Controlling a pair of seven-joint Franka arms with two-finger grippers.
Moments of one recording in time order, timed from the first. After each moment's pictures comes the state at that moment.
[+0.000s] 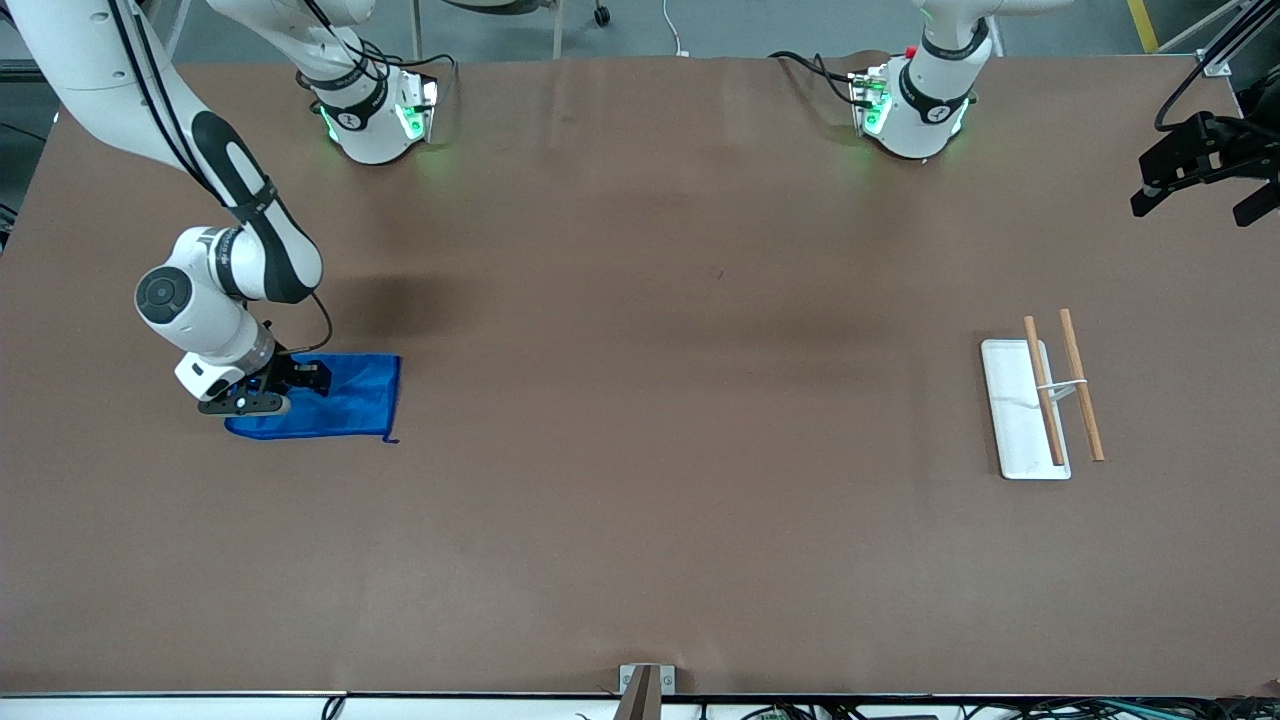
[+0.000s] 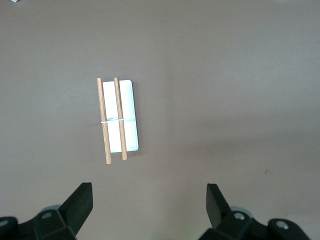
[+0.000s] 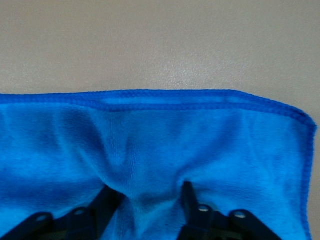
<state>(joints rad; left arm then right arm) -0.02 -0.08 -0.01 -1.50 -0.03 1.49 0.08 -0.10 0.42 -0.02 -2.30 -0.05 2.77 -0.11</state>
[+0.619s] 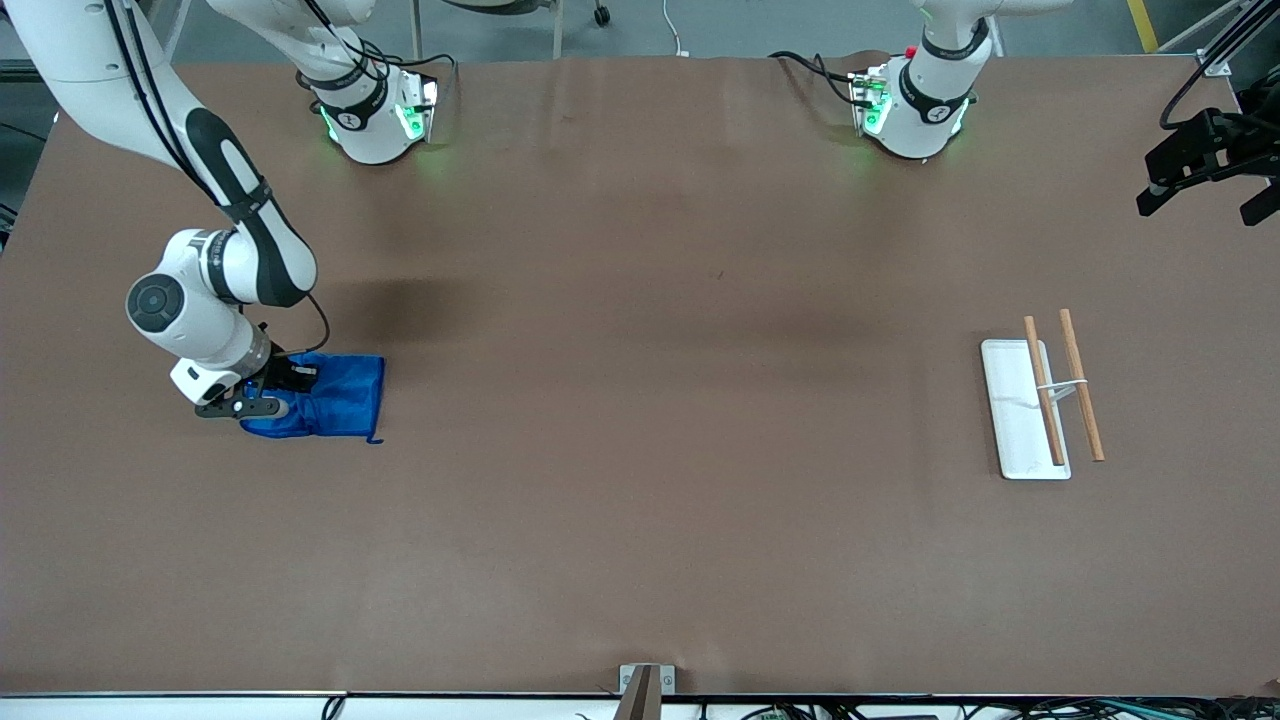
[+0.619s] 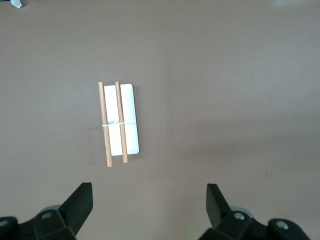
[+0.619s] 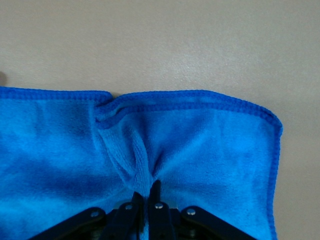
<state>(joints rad) -0.03 -0.08 -0.01 -1.49 -0.03 1.50 0.08 -0.10 0.40 0.00 -2.24 -0.05 2.61 -0.10</state>
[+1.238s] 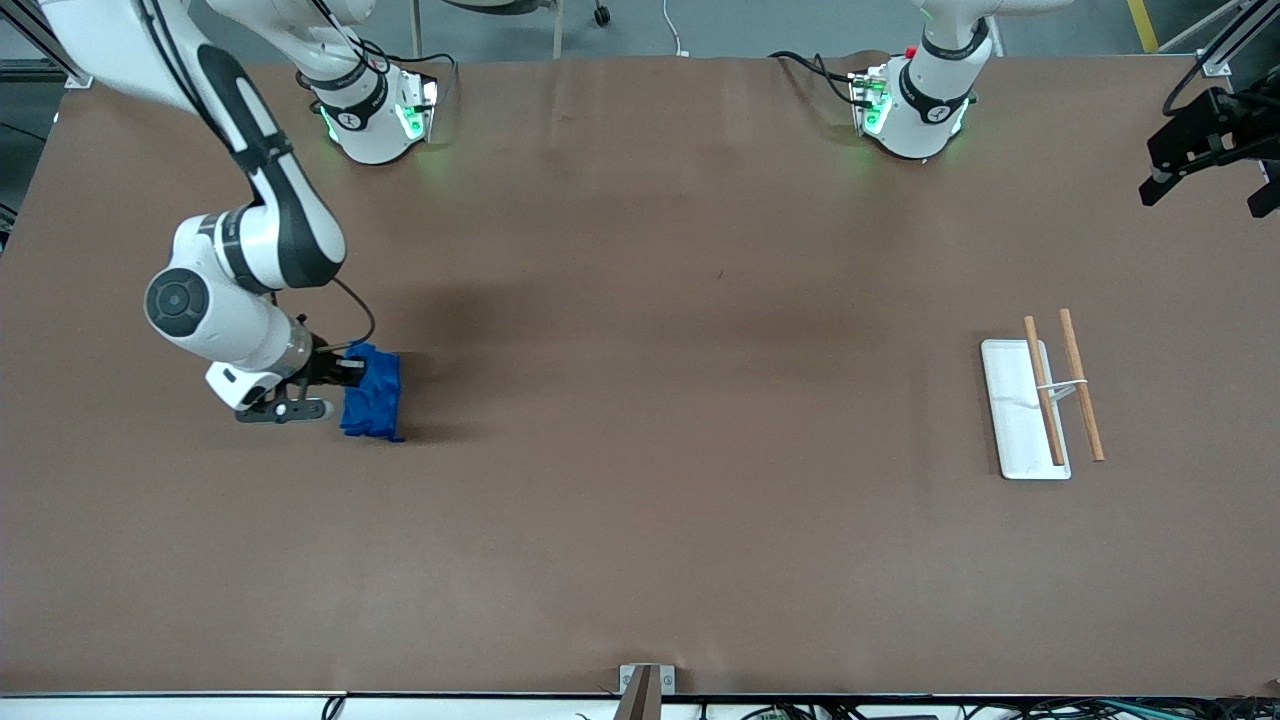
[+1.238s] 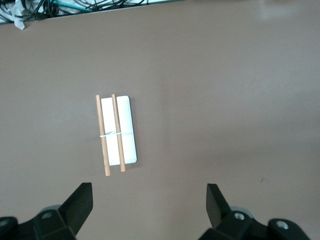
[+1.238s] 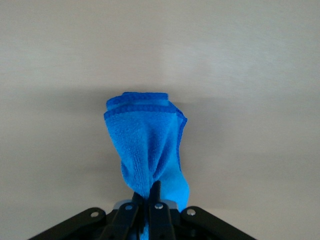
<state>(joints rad) -0.03 -0.09 -0.05 -1.45 -0.03 1.50 0.08 -0.09 0.28 0.25 -2.07 0.02 2.26 0.08</state>
